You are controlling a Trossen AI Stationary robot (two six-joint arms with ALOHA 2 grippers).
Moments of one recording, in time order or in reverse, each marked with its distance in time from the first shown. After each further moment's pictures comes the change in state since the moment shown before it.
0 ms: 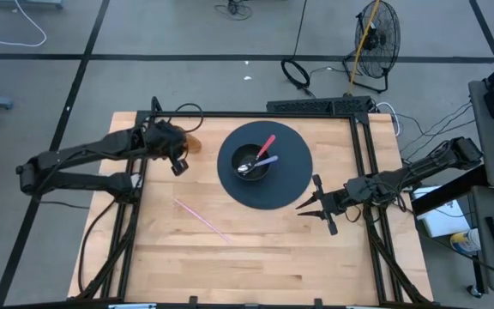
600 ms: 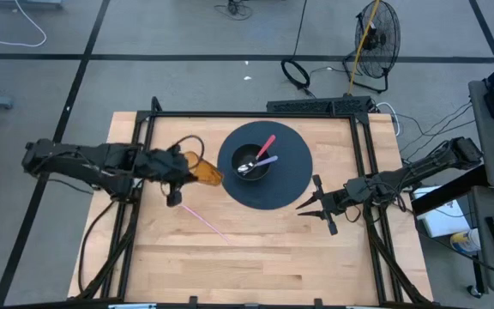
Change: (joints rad) left arm -0.482 0.003 0.120 0.035 0.043 -0.095; right arm 0.000 0.000 0.000 -0.007 0.001 0.000
